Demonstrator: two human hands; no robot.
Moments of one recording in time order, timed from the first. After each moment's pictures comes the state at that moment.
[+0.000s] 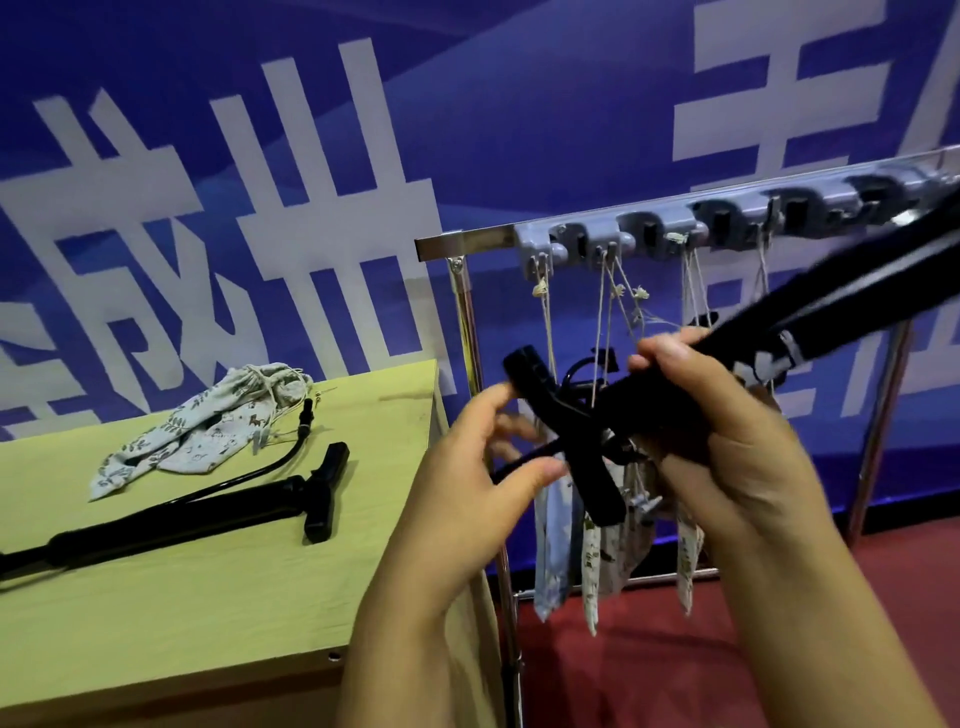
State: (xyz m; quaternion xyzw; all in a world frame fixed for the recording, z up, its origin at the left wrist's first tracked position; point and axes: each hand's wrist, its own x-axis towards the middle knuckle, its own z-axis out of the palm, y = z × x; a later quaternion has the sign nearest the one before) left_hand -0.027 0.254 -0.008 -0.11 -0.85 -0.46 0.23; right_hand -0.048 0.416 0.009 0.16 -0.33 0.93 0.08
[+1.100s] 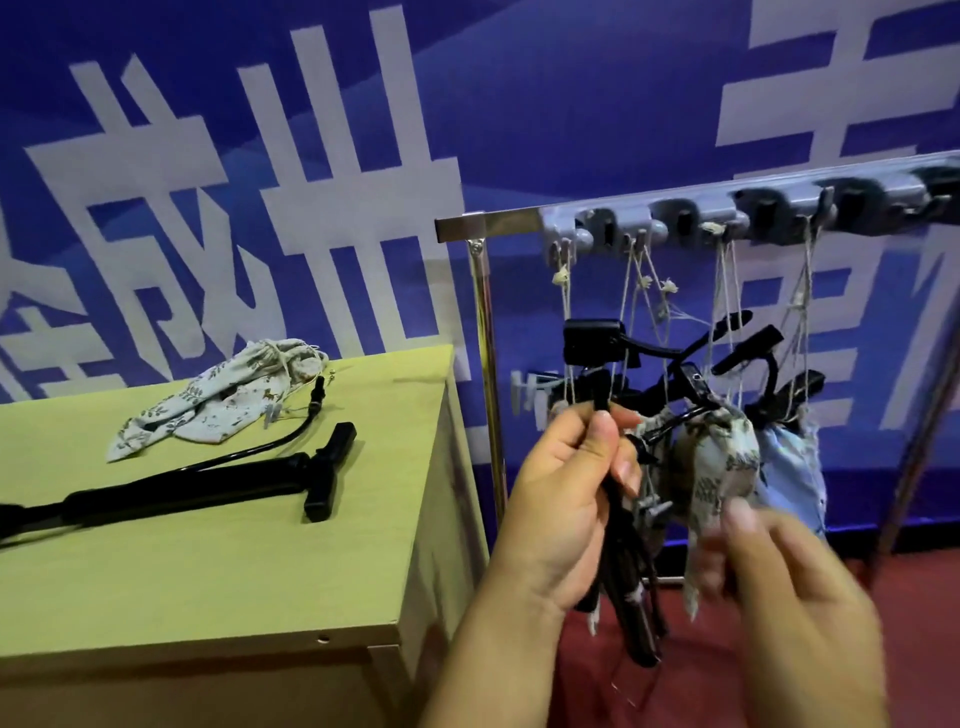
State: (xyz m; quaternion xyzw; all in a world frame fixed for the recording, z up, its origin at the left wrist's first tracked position) left_hand -0.050 0.323 -0.037 -0.13 -0.49 -0.86 0.07; right_hand -0.006 0.428 -0.052 -0.03 -0.62 0.75 0.22
